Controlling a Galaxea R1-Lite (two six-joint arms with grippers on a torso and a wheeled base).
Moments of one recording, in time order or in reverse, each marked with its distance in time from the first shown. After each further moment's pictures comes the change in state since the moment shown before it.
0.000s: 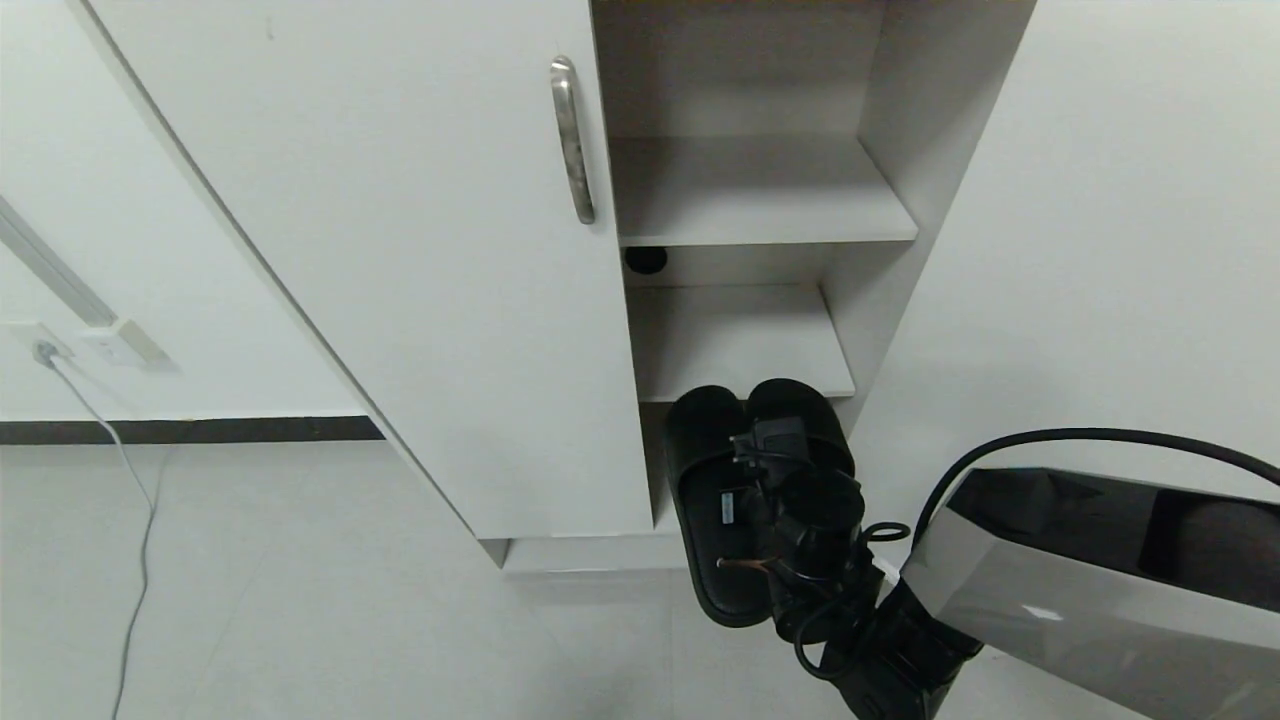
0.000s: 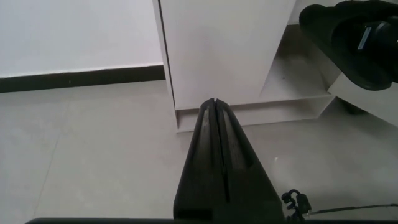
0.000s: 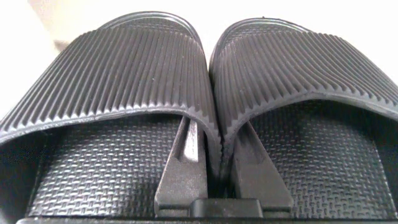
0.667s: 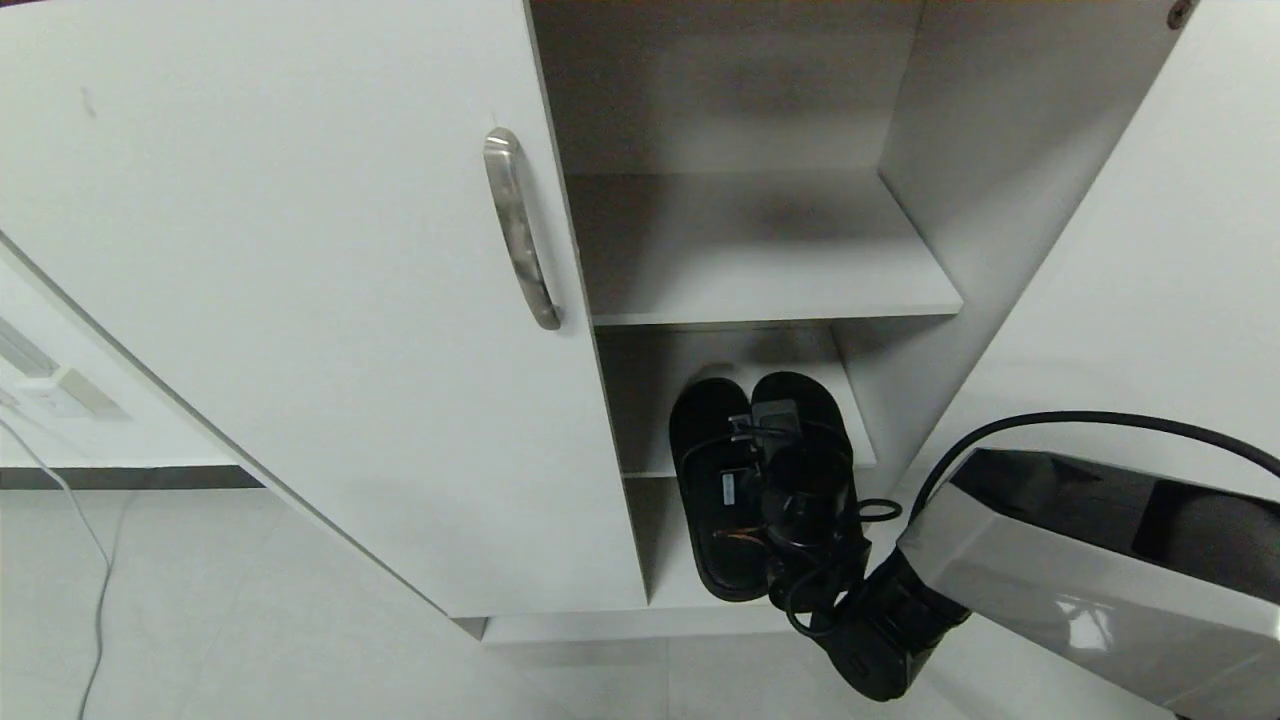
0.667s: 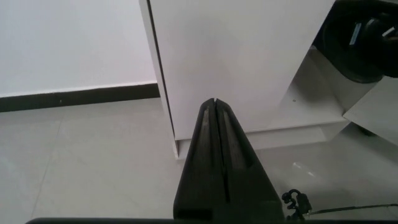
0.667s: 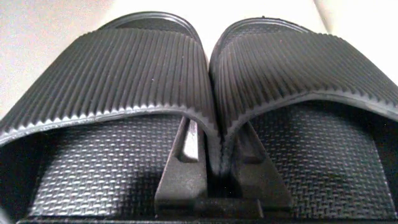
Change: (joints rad) left arm 0.000 0.000 0.000 0.000 0.001 -0.001; right arm -0.034 0.017 -0.123 0.137 0.003 0.004
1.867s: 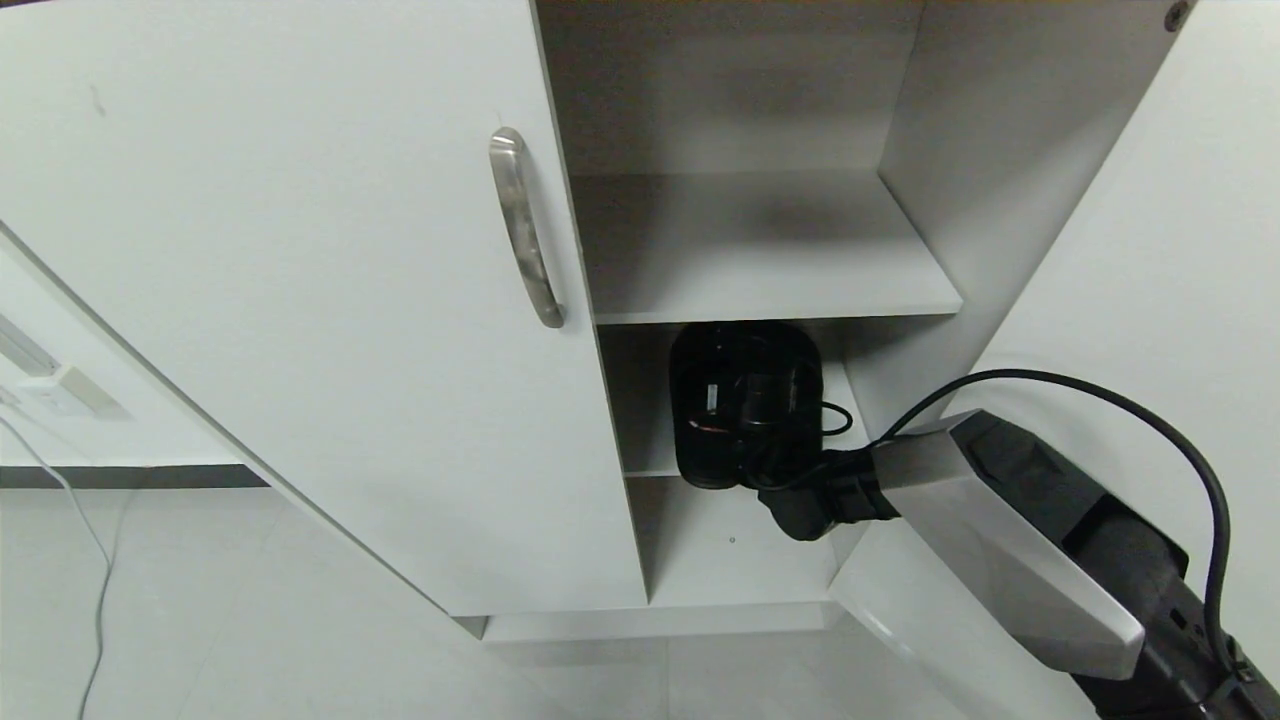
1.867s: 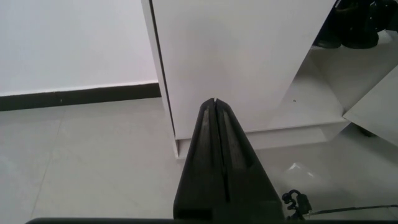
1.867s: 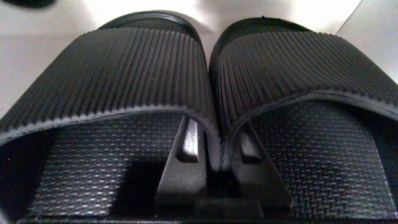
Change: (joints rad) left arm 0.000 0.000 0.000 0.000 0.001 0.000; right arm -0.119 0.206 -0.741 0.551 0.018 0.103
